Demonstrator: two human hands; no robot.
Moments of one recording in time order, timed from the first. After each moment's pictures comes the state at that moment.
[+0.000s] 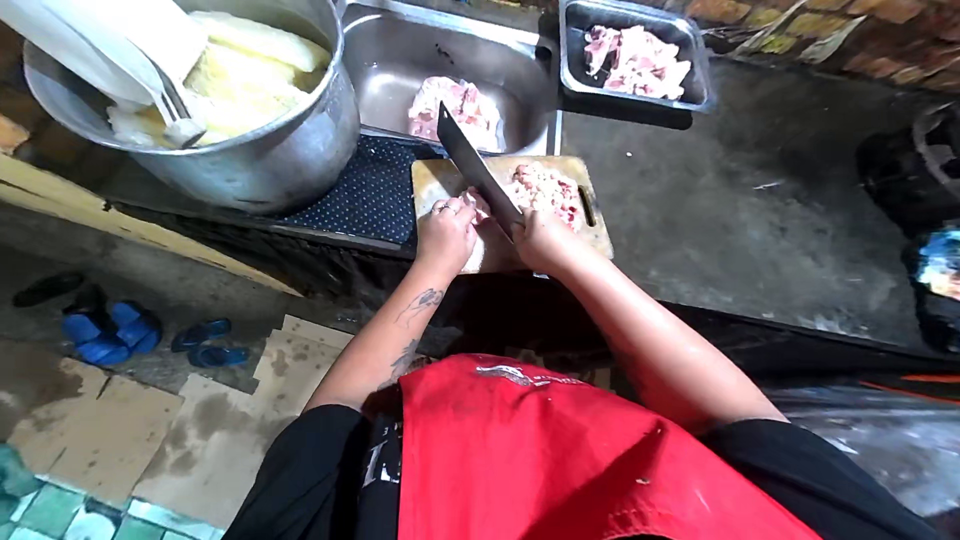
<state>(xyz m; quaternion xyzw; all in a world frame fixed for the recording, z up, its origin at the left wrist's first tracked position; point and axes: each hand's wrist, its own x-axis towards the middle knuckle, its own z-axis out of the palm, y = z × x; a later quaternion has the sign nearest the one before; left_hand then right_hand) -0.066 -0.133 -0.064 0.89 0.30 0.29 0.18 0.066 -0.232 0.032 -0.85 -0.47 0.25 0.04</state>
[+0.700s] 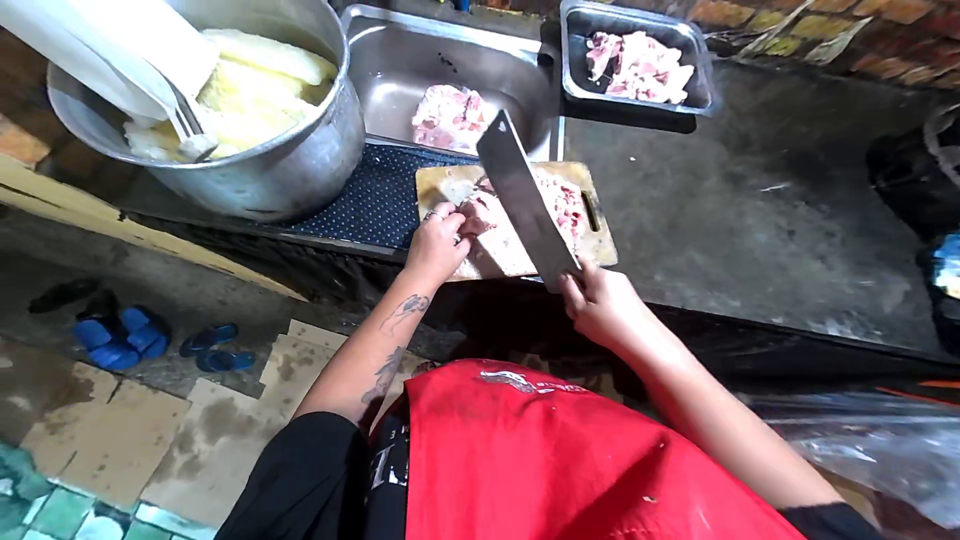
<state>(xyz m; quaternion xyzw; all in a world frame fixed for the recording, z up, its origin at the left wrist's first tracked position) -0.089 -0.124 -0.056 0.87 0.30 0.29 0.28 0.051 -0.327 0.052 -0.85 -0.44 0.24 0.14</state>
